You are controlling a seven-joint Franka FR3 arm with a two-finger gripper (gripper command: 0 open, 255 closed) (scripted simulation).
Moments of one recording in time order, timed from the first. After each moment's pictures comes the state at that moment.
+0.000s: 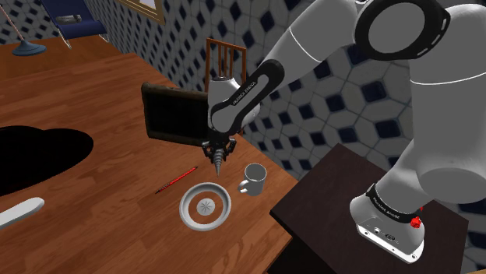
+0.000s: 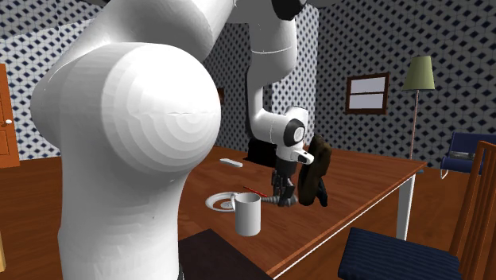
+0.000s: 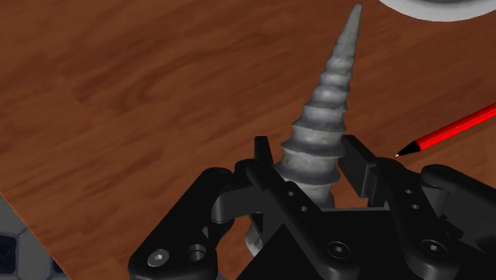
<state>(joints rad) 0.20 0.59 0.19 -2.01 0.12 2.55 0.66</state>
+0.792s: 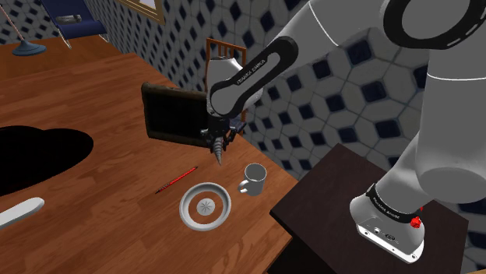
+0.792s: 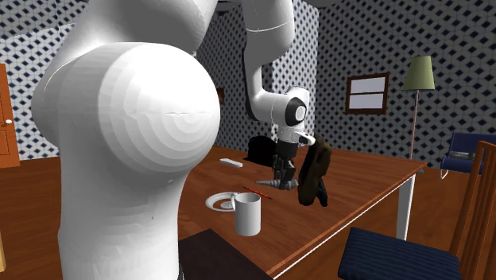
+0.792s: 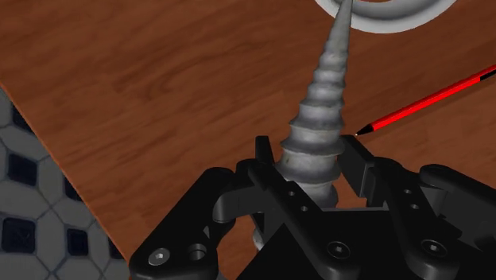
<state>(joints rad) 0.19 0.45 0.20 -2.02 0.13 2.43 0.67</state>
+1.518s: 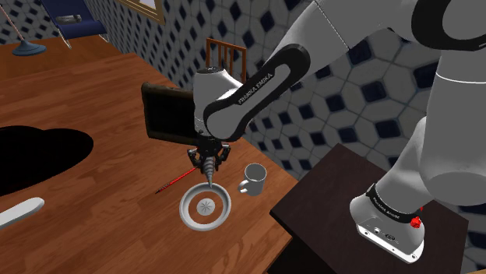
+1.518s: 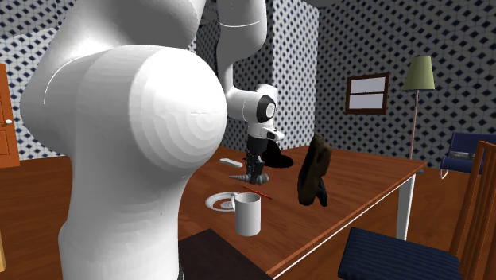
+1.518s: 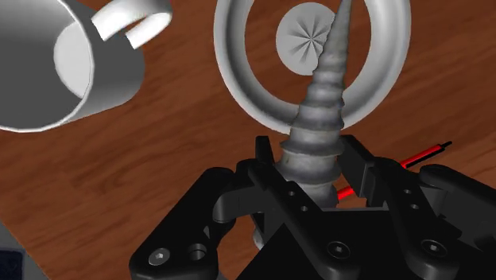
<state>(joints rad) 0.31 0.39 0.25 -2.10 0.13 2.47 0.85</state>
